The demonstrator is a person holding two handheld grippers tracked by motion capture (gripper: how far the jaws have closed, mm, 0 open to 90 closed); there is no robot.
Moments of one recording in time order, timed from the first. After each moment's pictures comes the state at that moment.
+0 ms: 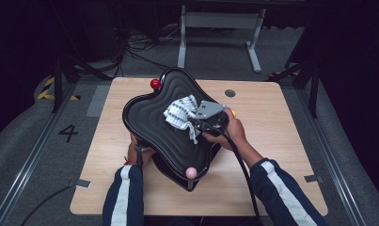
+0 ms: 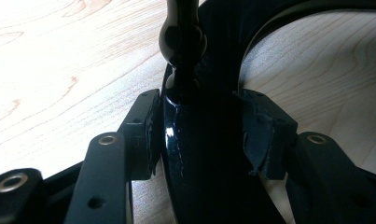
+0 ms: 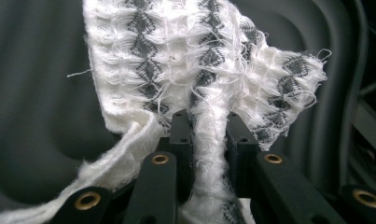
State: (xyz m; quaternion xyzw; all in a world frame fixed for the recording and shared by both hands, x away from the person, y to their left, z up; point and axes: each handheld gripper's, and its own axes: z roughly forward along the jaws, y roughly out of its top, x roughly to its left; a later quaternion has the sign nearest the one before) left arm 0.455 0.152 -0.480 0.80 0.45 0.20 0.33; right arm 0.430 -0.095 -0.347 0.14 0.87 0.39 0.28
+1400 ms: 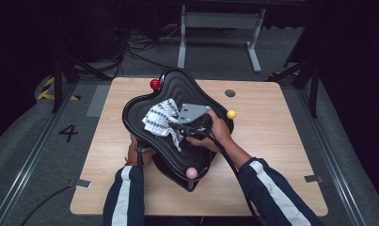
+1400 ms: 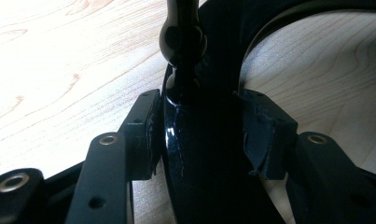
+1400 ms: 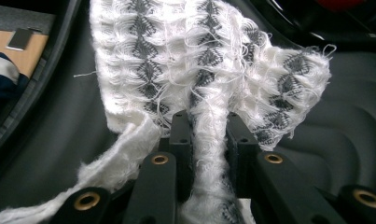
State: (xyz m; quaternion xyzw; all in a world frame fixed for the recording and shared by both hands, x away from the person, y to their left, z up) left arm 0.452 0.148 -0.481 0.79 0.47 0.22 0.33; right arm 0.407 -0.043 -0.333 0.06 0.87 0.43 0.24
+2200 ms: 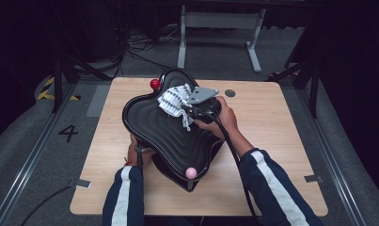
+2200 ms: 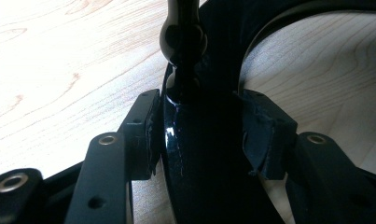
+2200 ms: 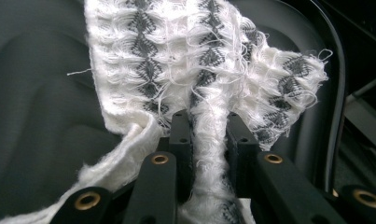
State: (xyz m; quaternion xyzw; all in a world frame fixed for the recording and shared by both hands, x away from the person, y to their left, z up) left arm 0.452 0.150 -0.480 0.80 0.46 0.21 0.33; right arm 0.458 -0.073 -0.331 0.16 0.86 0.41 0.27
